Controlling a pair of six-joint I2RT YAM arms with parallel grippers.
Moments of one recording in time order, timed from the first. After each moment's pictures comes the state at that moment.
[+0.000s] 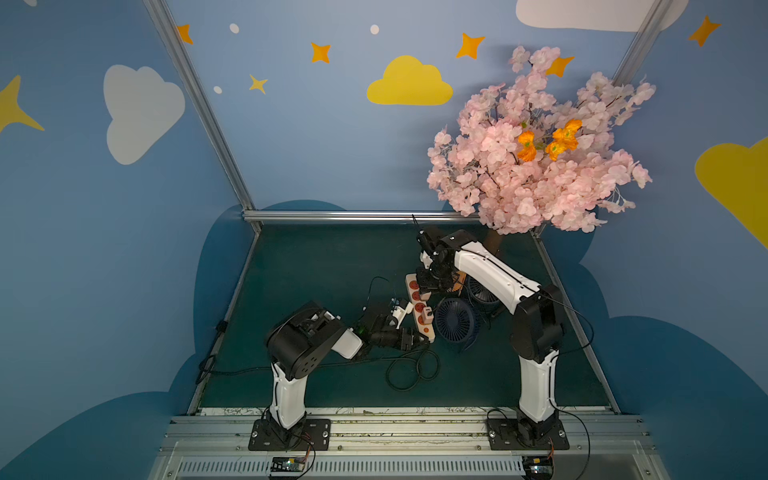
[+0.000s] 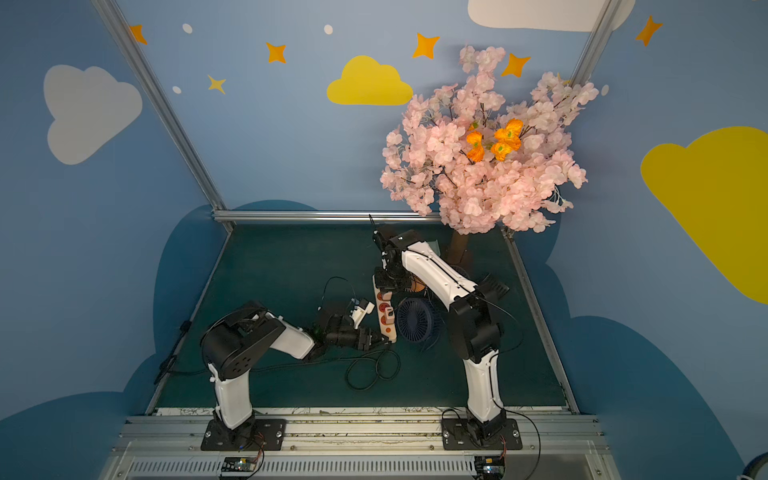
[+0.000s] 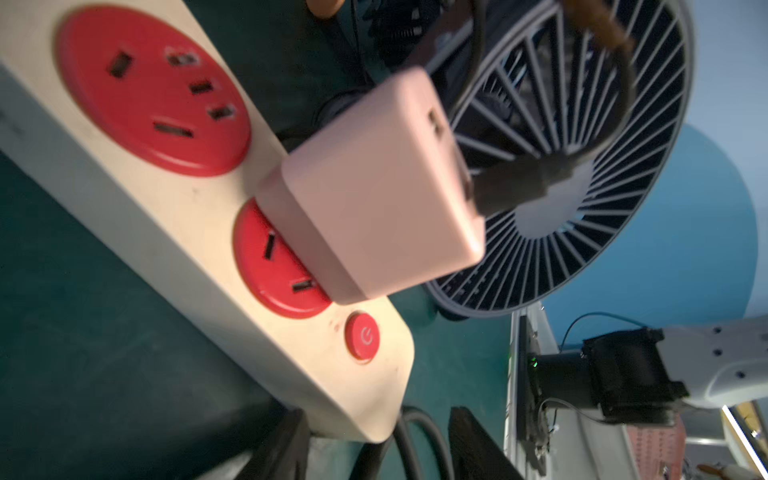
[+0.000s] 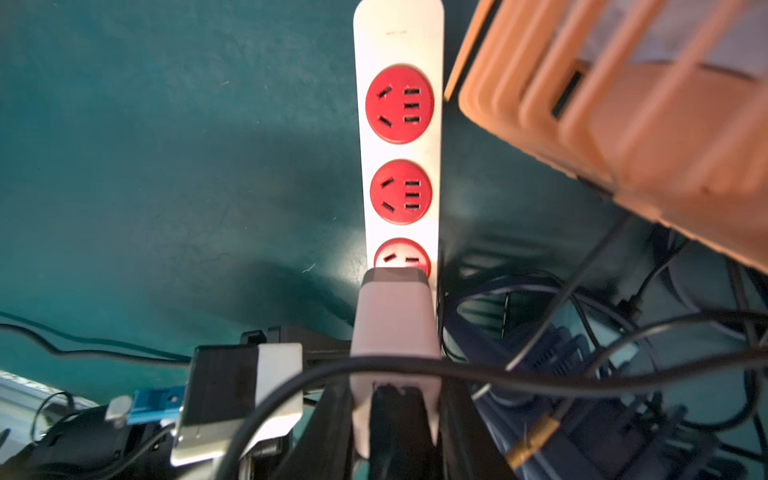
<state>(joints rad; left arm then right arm) -0.70 1.94 0.64 0.78 0.65 -0.69 0.63 2.05 1.88 -1.21 -0.12 0.43</state>
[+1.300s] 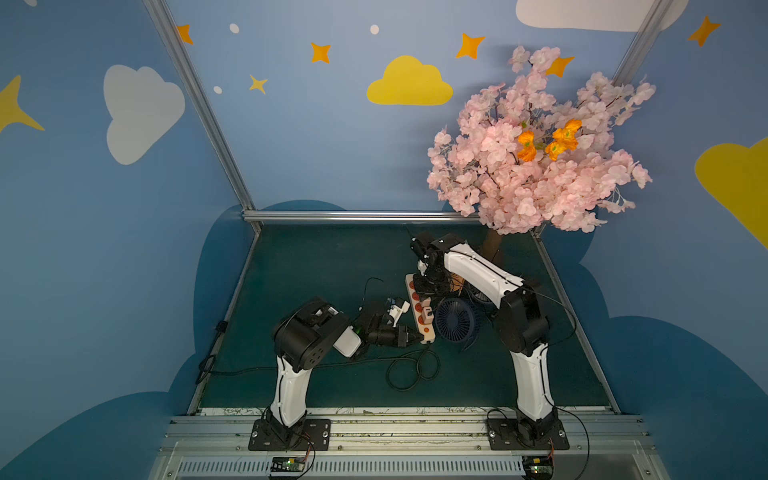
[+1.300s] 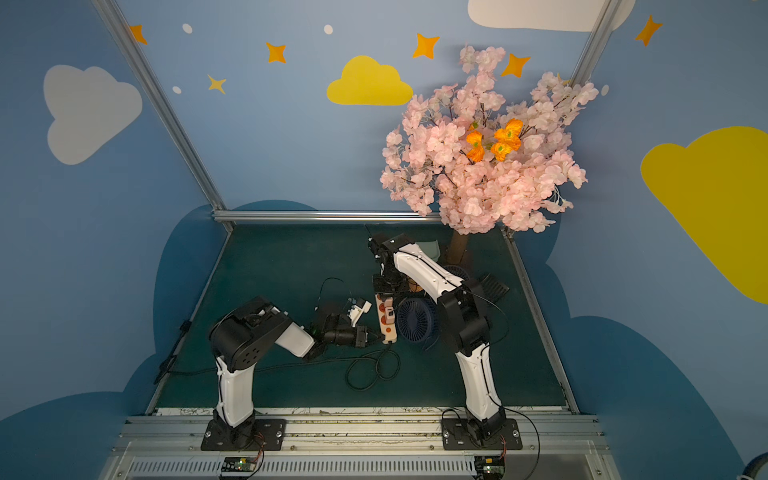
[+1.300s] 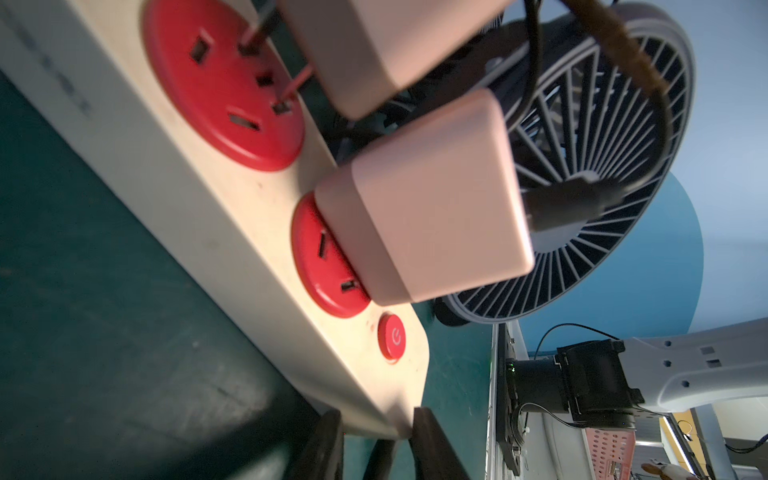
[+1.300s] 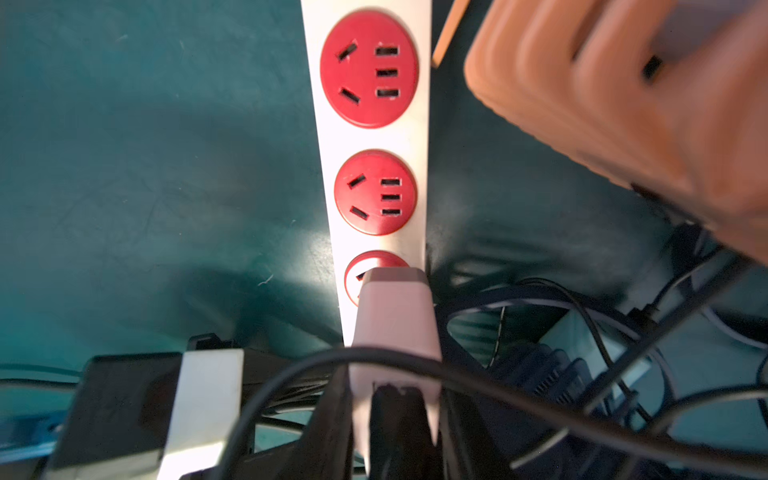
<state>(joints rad) -0.66 2.00 0.64 0.87 0.72 -0.77 0.64 2.13 1.89 -1.24 -0.09 0.44</state>
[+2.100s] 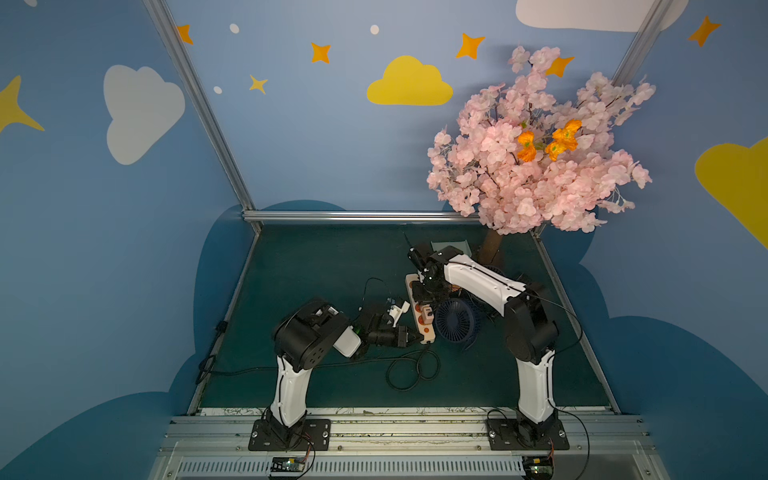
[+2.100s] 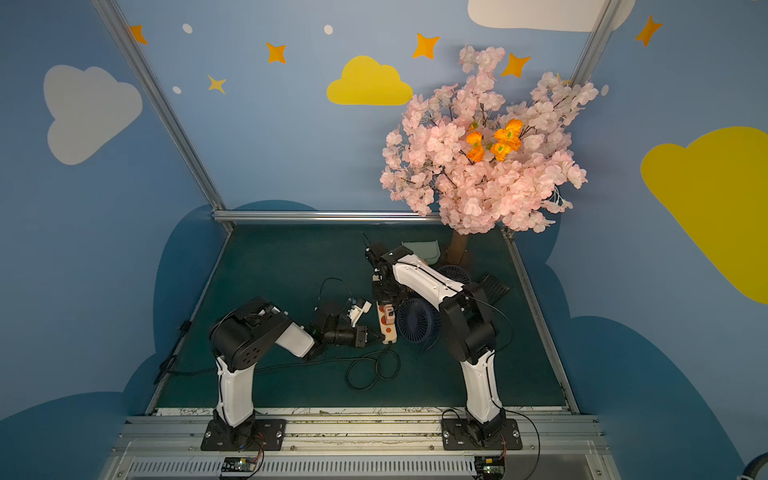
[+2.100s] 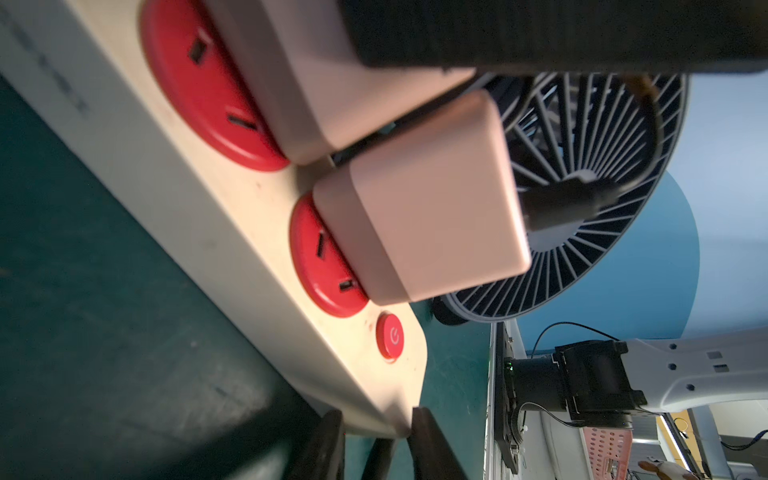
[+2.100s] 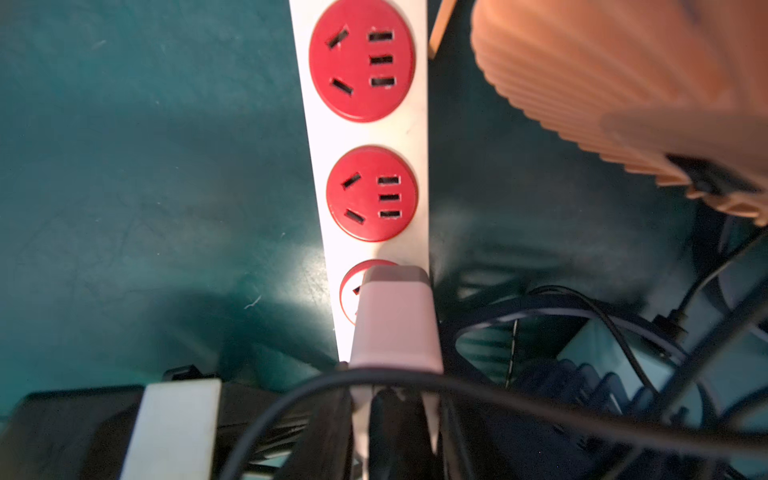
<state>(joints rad) -0.66 2.00 0.64 0.88 0.73 -0.77 0.68 2.05 1.68 -1.06 -0.02 0.52</state>
